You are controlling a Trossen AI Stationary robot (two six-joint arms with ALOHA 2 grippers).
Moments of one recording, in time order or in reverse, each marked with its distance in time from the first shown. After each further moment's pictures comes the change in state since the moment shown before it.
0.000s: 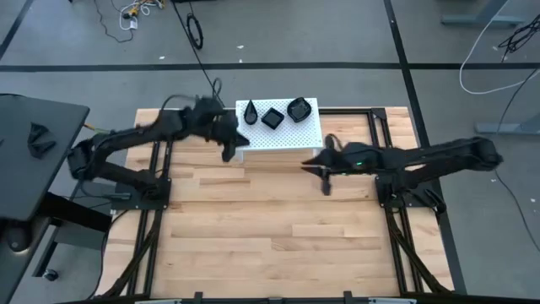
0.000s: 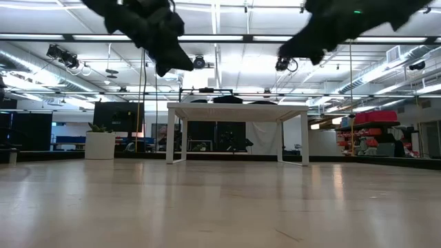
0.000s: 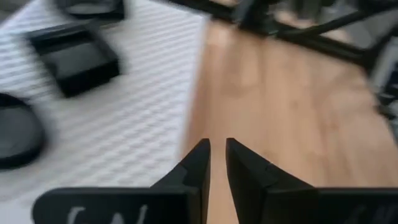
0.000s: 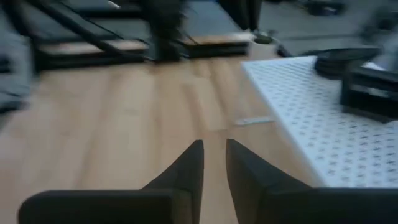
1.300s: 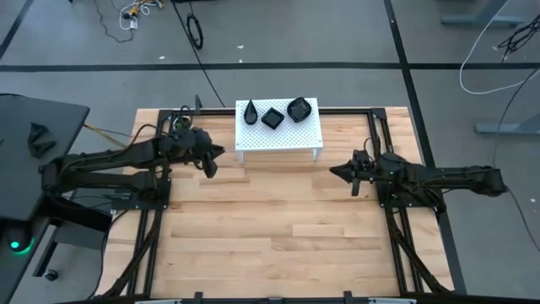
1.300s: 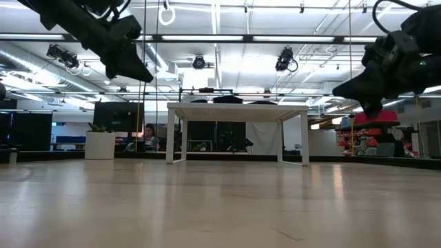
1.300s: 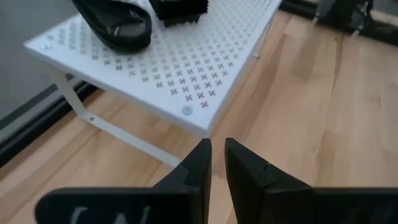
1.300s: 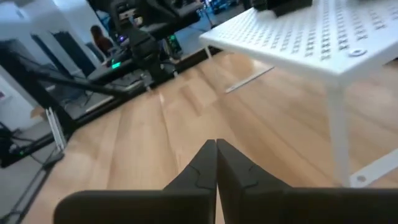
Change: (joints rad) left arm -0.194 -0.439 -0.392 0.028 -0.514 -0.188; right arm -0.115 -0.749 -0.621 0.072 -0.097 0.385
